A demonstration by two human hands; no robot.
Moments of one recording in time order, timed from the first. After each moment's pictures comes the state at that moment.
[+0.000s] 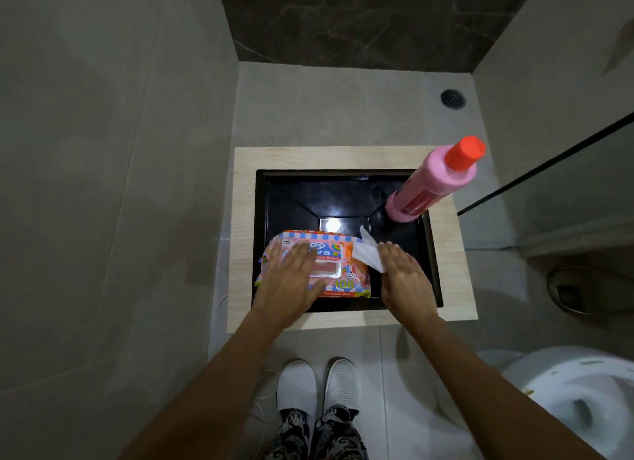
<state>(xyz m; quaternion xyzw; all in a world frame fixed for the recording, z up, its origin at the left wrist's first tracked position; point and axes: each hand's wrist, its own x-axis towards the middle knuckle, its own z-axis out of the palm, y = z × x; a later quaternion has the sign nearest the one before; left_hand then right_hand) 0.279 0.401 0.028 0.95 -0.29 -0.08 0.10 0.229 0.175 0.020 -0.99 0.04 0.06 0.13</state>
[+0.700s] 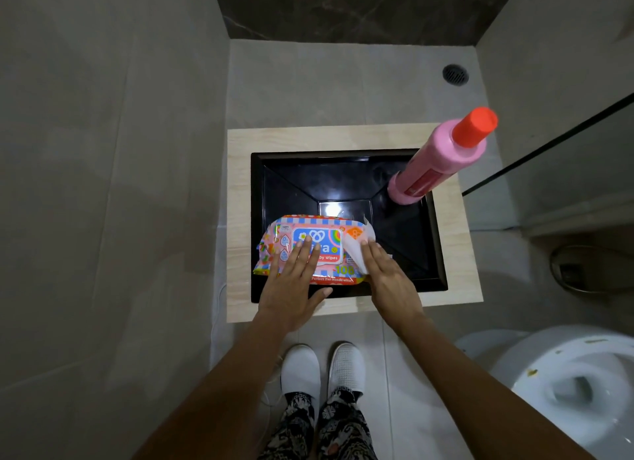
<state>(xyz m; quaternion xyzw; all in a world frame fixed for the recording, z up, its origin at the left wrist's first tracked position) 0.254 0.404 -0.007 0.94 -0.25 -0.23 0.07 0.206 0.199 -0.007 -0.98 0.01 0.11 0.18</state>
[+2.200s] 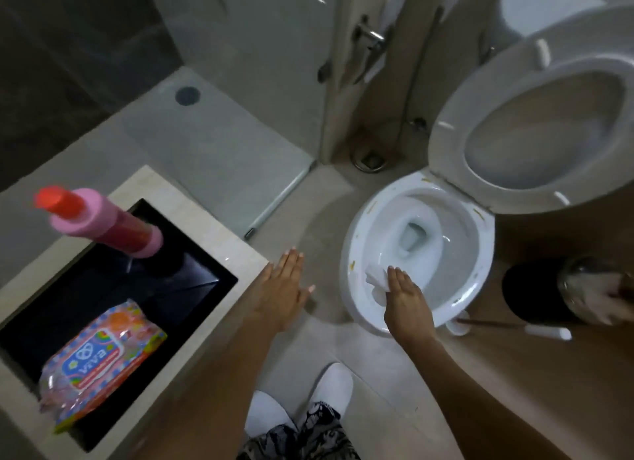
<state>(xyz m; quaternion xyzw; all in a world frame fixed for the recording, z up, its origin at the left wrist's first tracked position) 0.113 0.097 0.063 0.75 -0.60 -0.27 -0.07 -0.117 0.016 0.046 -0.82 0.54 0.05 0.19</state>
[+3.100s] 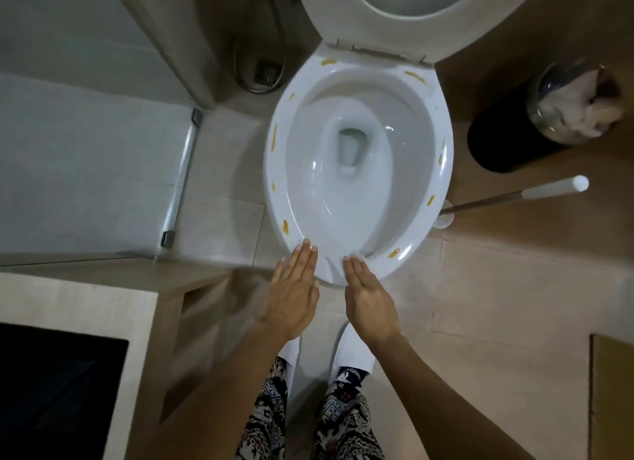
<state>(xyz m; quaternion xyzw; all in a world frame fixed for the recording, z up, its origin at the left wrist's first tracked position) 0.017 0.055 -0.094 0.57 -0.76 -0.31 -0.12 -0.145 0.078 -0.110 -0.73 0.65 -0.05 0.23</state>
